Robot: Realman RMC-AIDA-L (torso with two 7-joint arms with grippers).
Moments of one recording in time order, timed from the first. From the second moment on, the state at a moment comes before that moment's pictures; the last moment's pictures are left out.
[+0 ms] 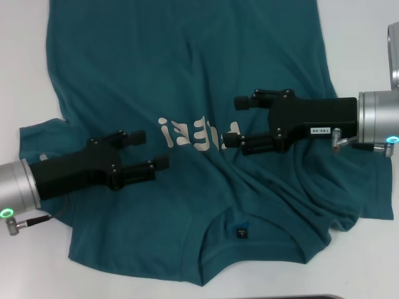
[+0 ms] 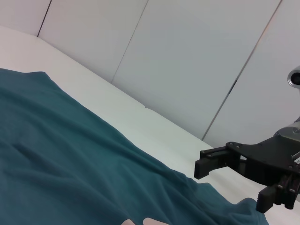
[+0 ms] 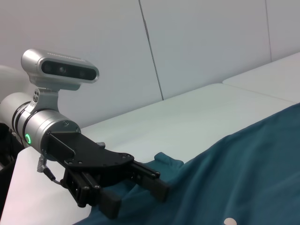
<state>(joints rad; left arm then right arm) -0.35 -2.16 -2.42 -0.56 -1.22 1.54 -1.34 0.56 2.09 -0.84 -0.52 -1.93 -1.49 1.27</state>
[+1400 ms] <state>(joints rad) -0.27 -2.02 -2.43 -0.65 -1.21 1.56 -1.62 0.56 2.09 -0.82 -0.53 -1.93 -1.49 1.27</state>
